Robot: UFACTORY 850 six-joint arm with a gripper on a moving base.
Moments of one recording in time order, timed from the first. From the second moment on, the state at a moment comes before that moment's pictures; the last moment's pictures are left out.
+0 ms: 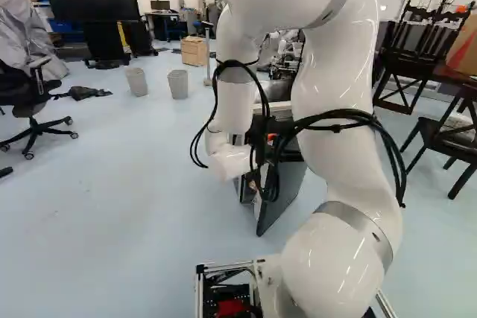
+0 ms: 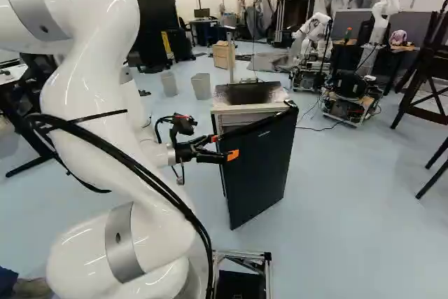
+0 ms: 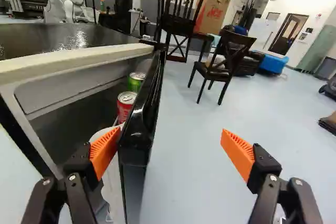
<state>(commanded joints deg) 29.6 -24.7 -22.4 87.8 77.5 -9.0</state>
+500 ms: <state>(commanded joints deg) 27.9 -22.8 -17.7 89.7 78.3 -9.0</state>
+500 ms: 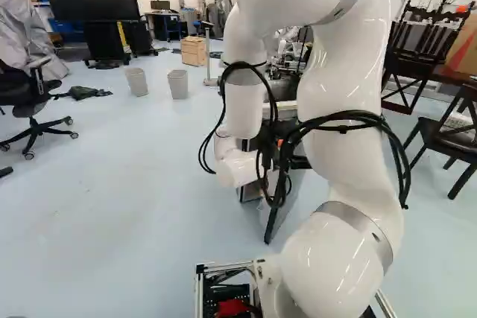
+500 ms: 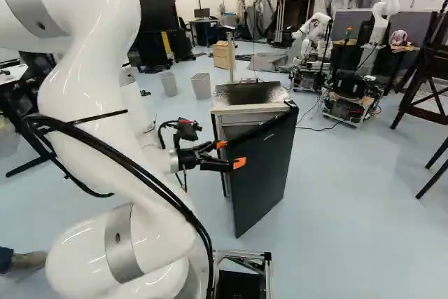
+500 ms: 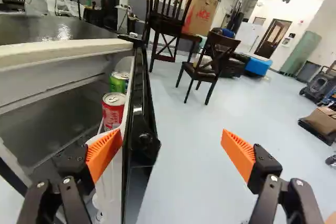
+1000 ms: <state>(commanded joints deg) 24.6 -21.7 -14.5 92.4 79.2 -9.0</state>
